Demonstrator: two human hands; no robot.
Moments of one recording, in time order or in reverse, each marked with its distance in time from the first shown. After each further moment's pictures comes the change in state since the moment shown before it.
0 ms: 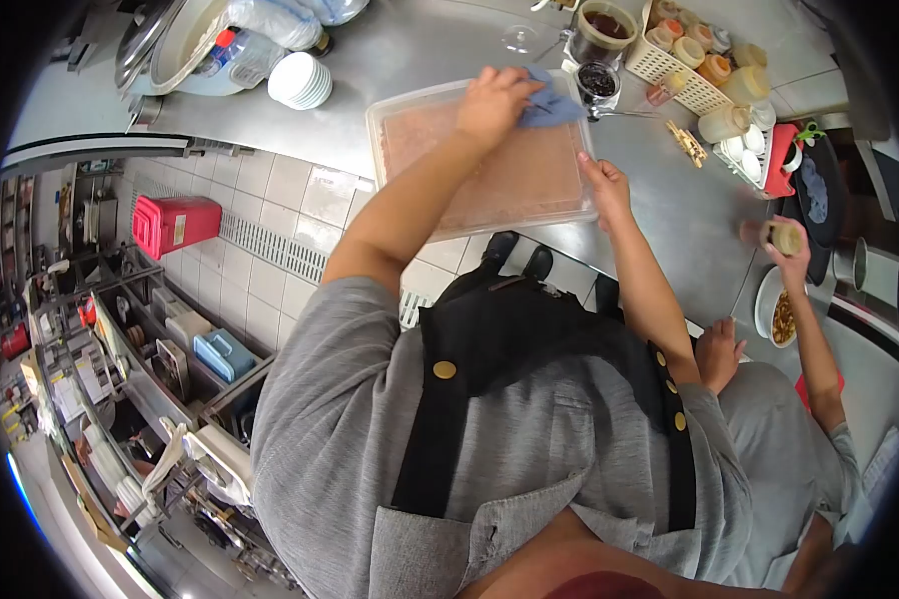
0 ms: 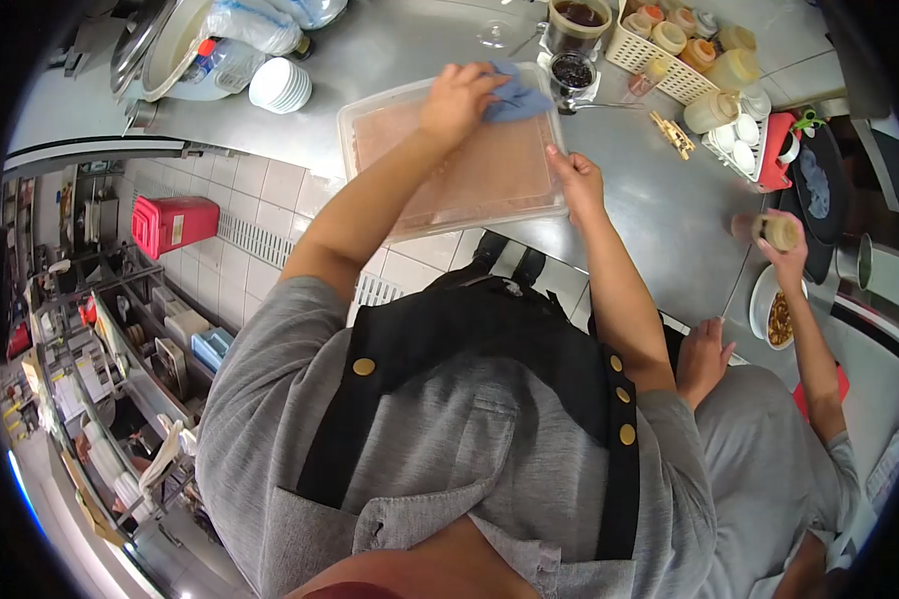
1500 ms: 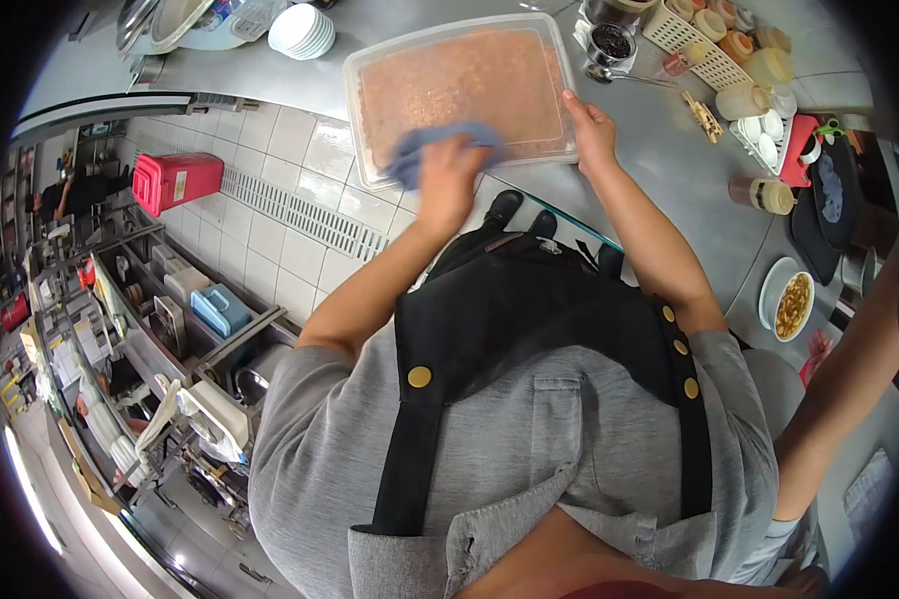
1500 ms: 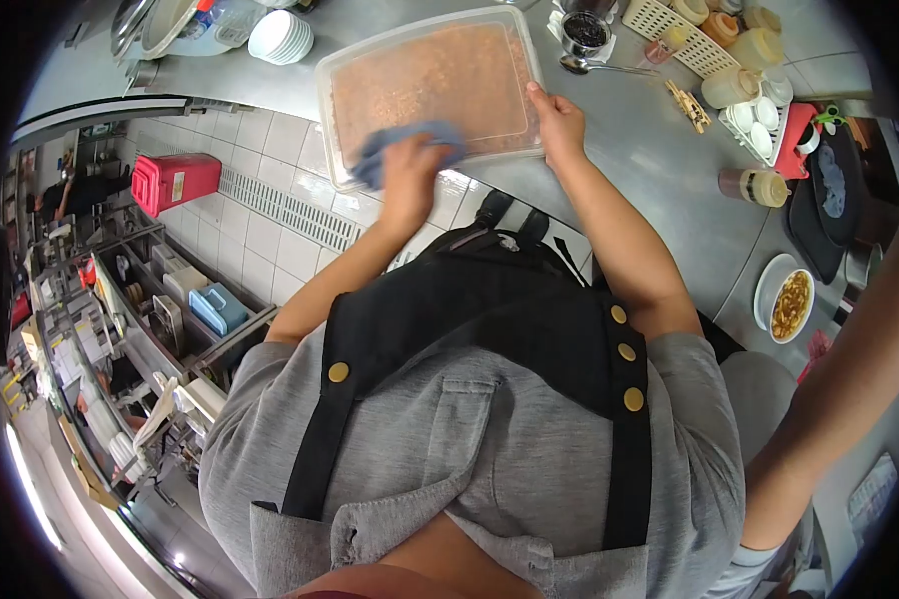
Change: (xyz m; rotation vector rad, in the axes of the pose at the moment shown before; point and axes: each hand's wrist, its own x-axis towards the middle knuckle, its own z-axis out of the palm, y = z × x) left_hand -0.177 0.077 -0.045 0.040 0.043 -0.254; right_hand 0.022 0.007 0.043 0.095 0.049 -0.039
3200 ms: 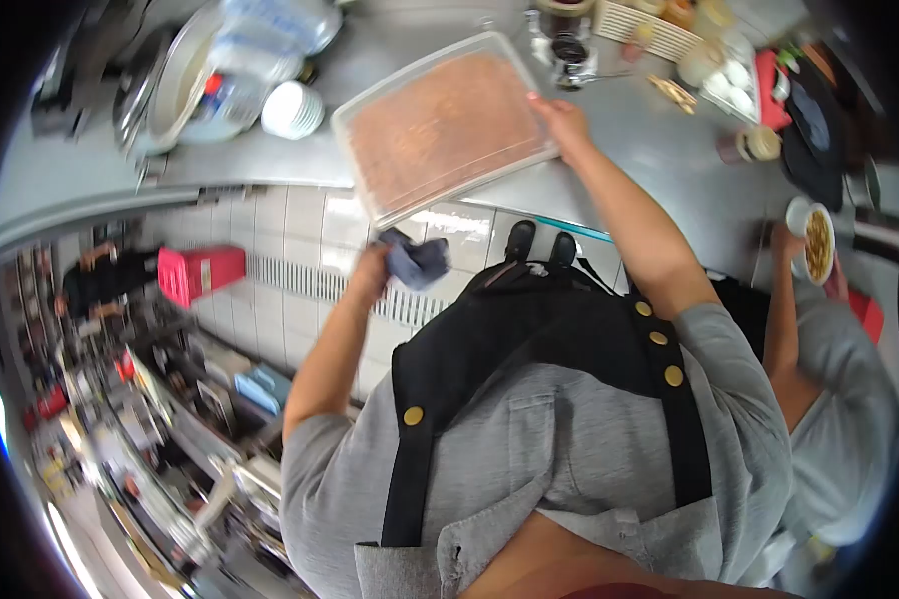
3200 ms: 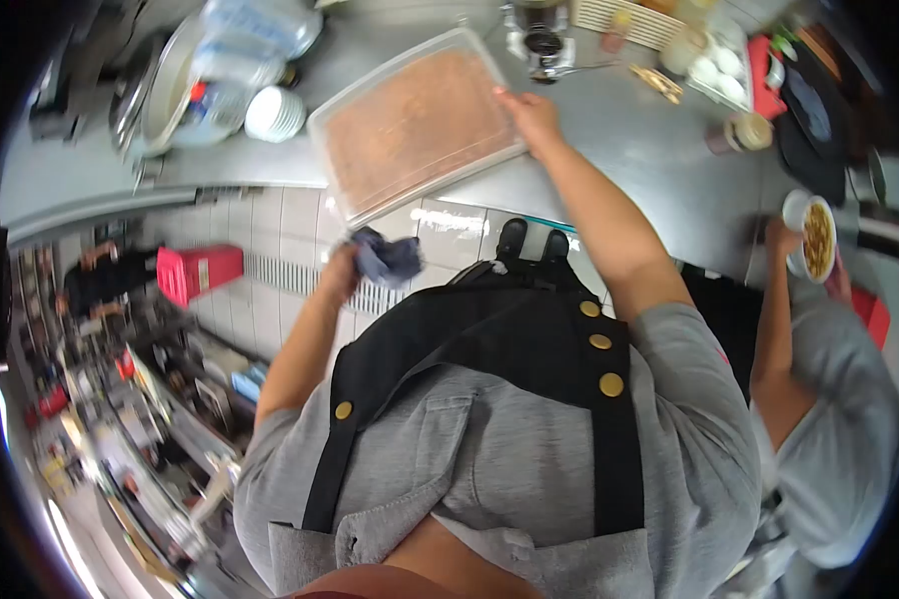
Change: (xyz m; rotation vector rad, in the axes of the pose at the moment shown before) left_hand -0.082 -0.158 -0.067 -1.081 -0.335 -1.282; right_hand 0.027 -0.004 0.014 -0.187 0.043 -0.092
